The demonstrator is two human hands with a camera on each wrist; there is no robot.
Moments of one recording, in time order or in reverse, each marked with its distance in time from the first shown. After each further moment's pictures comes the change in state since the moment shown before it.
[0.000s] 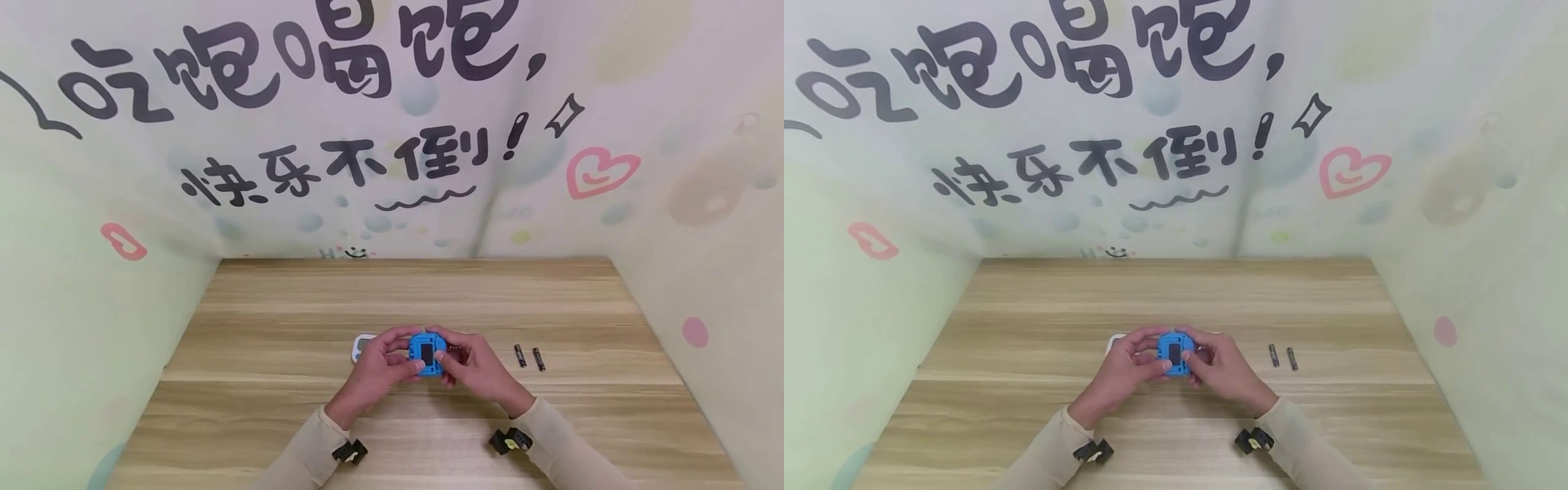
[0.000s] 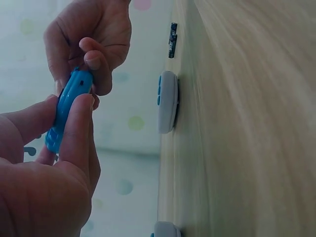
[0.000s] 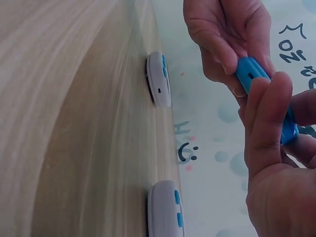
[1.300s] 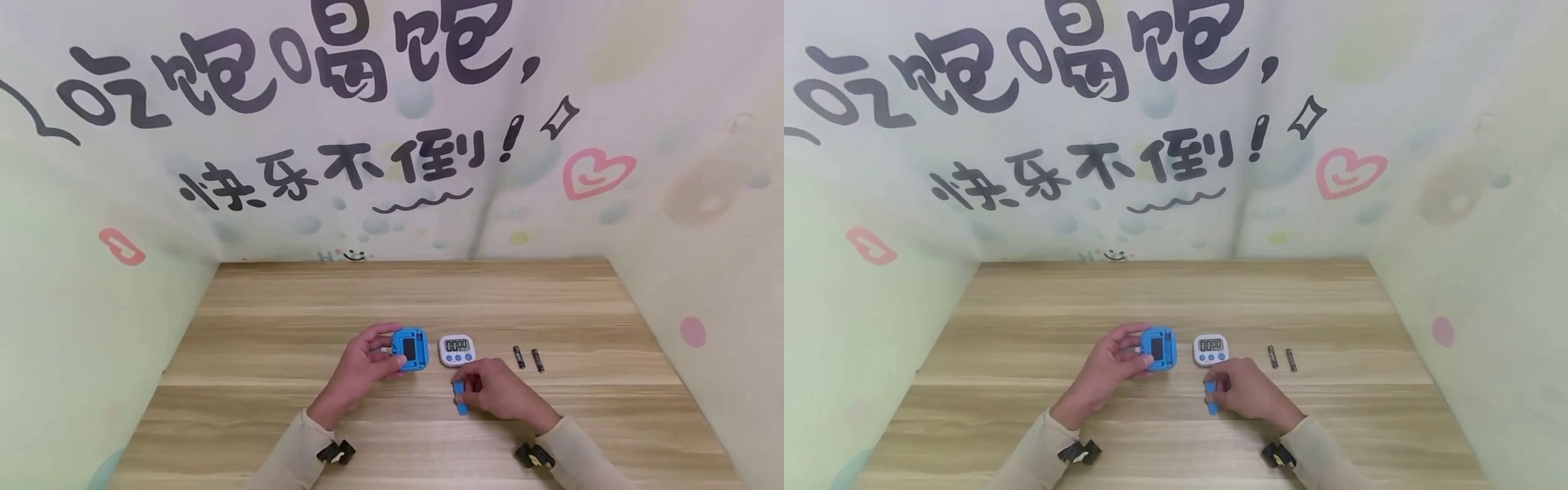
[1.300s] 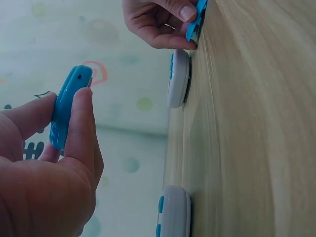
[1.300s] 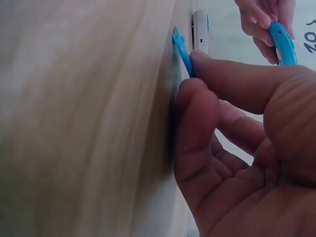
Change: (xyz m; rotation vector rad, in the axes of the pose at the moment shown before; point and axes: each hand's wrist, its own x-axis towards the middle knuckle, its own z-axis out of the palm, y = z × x) left_hand -0.007 0.007 -0.023 -0.038 0.042 -0.026; right_hand -0.034 0.032 -0.022 -0.456 -0.112 0.203
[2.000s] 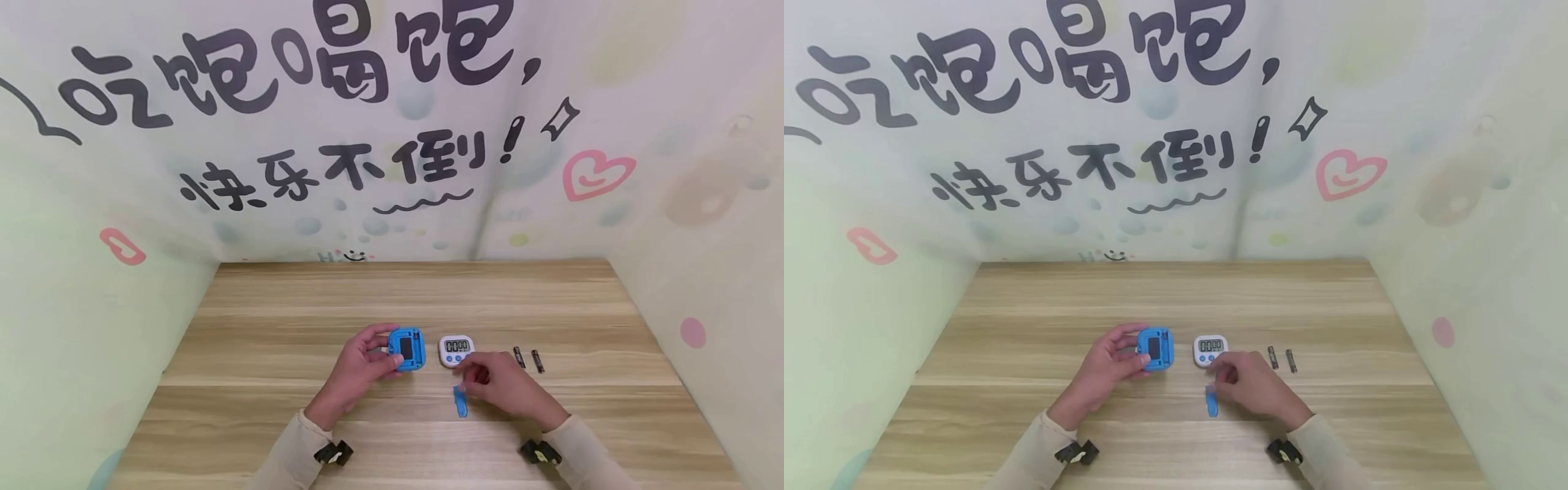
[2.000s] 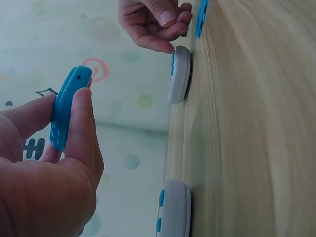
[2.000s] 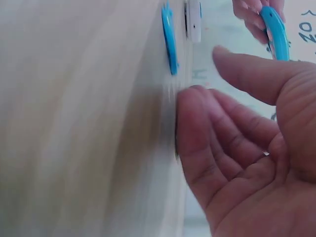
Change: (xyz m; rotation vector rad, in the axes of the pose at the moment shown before) left_hand -0.003 0.001 -0.004 -0.019 0.002 -0.005; right_hand -0.003 0.001 -0.012 -0.018 0.089 -0.016
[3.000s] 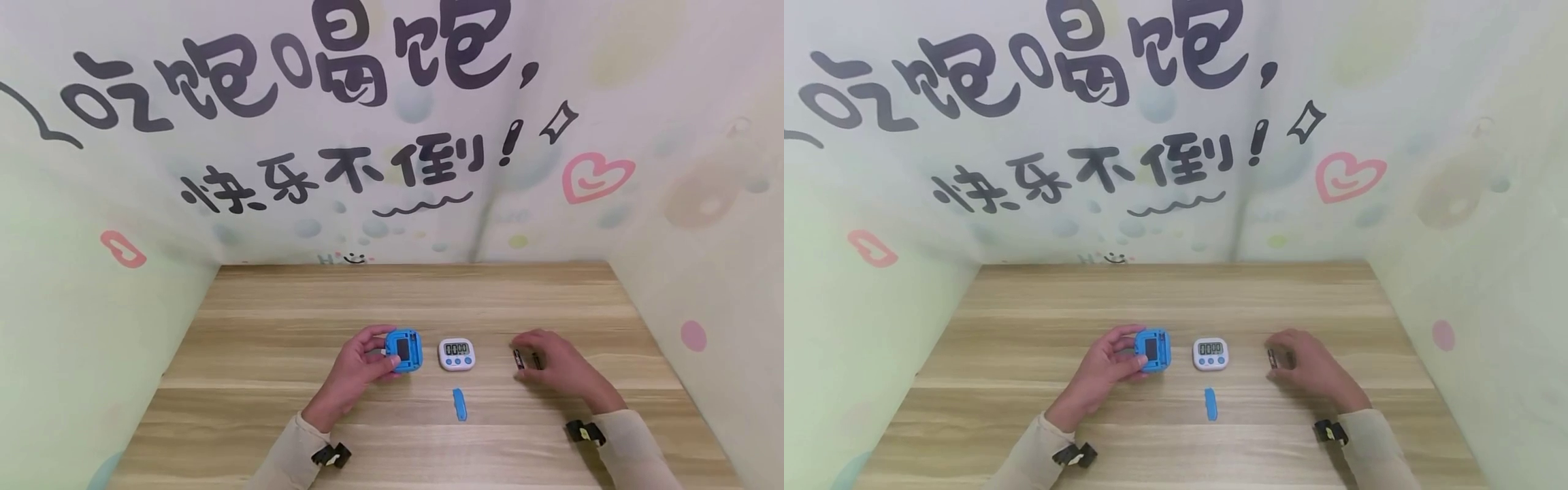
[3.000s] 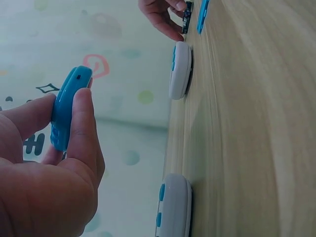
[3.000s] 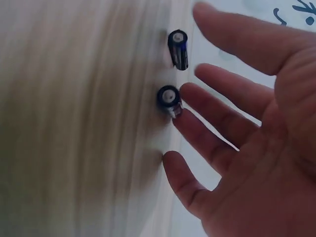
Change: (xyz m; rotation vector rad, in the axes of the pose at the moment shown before) left_hand 0.001 0.001 -0.003 -0.010 0.020 -0.018; right_hand -0.025 0.073 -0.073 -0.296 0.153 0.011
